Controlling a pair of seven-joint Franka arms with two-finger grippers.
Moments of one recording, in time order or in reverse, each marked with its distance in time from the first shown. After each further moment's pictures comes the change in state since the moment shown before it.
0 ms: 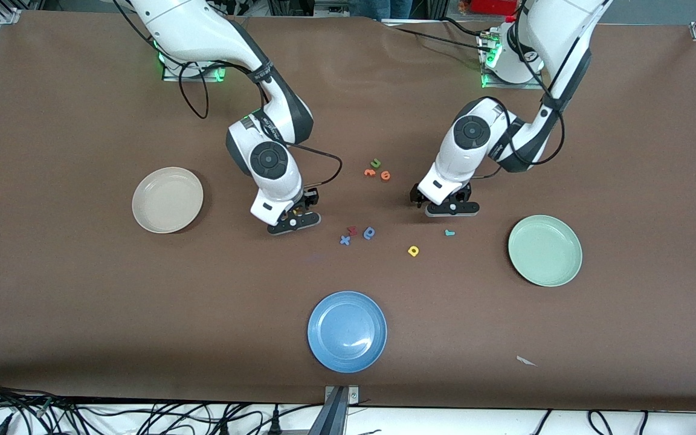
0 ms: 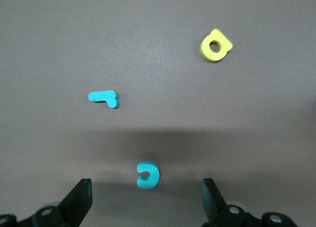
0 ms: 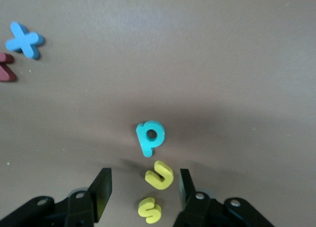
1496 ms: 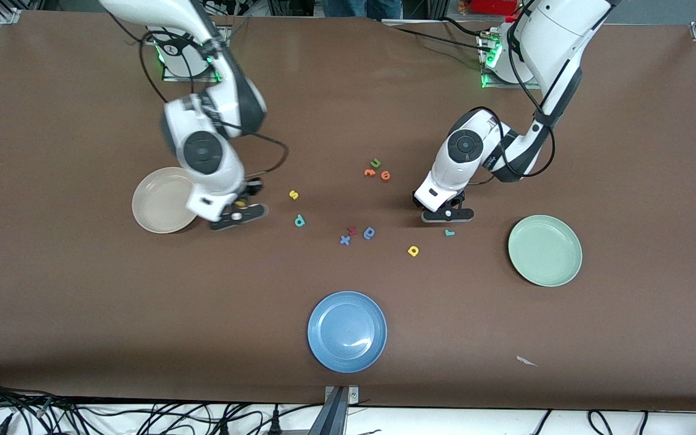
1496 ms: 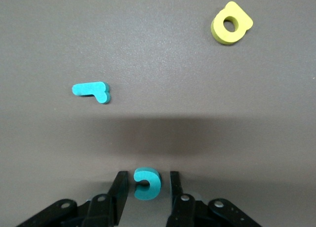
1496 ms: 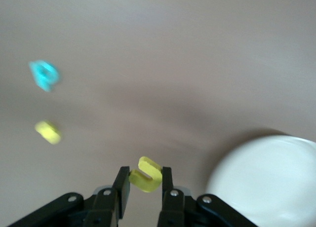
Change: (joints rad) left arm 0.000 0.057 0.003 0.032 0.002 -0.019 0.015; right arm 0.000 -0.269 -0.252 -0.106 -0.012 -0.317 -0.356
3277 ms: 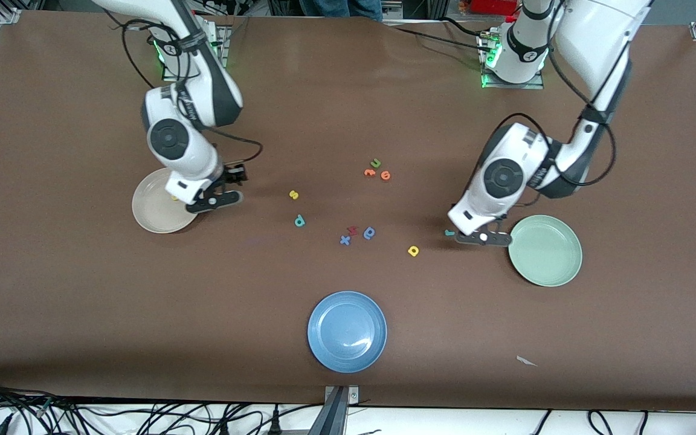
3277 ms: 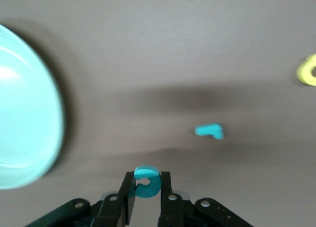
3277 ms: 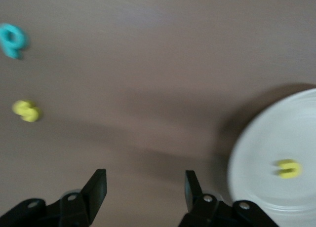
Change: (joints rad) left arm 0.154 -0.037 0.004 0.229 0.000 -0.435 0.363; right arm 0.027 -0.071 0.036 -0.263 0.120 0.254 0.145
